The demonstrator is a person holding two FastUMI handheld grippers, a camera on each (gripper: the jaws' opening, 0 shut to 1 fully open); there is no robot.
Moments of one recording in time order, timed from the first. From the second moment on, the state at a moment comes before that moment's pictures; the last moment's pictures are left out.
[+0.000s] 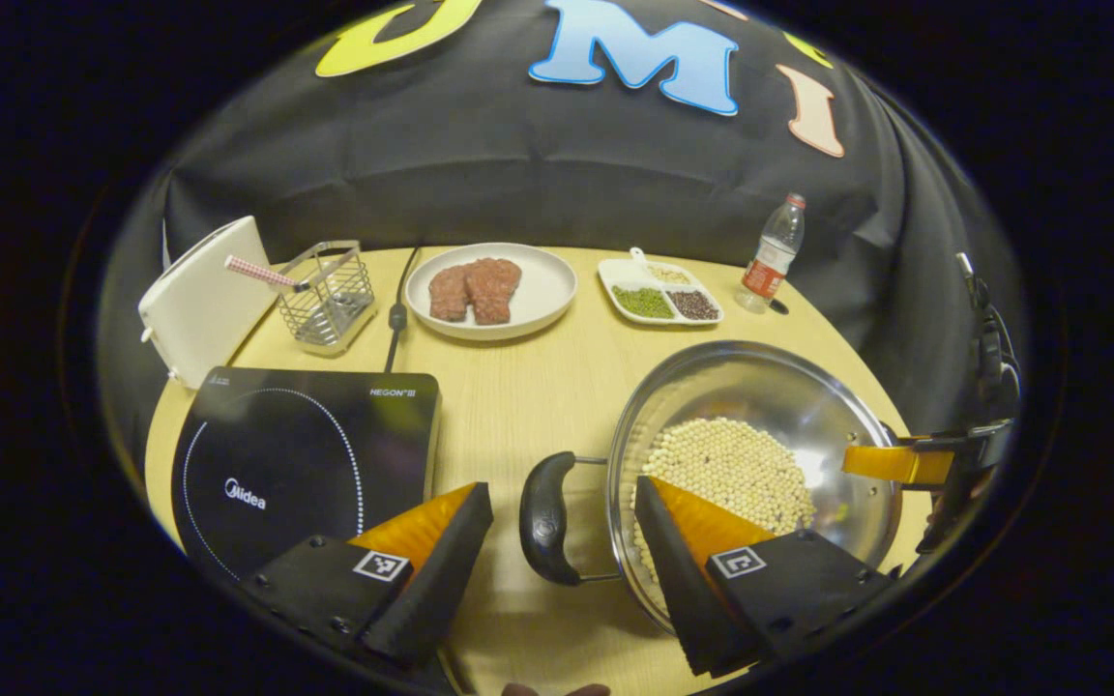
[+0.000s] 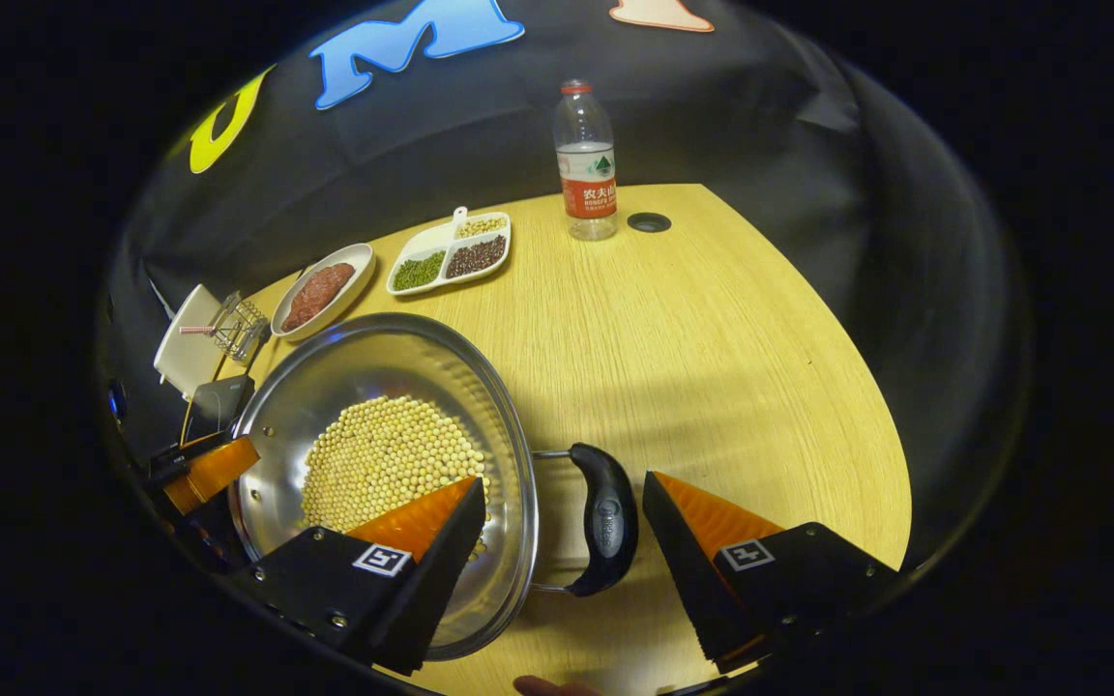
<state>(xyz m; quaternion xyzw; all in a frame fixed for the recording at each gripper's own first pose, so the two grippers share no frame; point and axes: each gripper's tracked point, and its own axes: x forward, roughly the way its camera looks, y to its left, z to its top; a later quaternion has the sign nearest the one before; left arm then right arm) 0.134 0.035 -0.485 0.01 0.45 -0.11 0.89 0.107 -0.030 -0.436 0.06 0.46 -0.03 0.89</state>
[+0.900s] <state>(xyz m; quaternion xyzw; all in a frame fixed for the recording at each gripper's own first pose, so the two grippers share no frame) 0.130 0.030 -0.498 0.03 0.49 -0.12 0.86 0.104 -0.030 -0.444 0.07 0.49 -0.06 0.87</state>
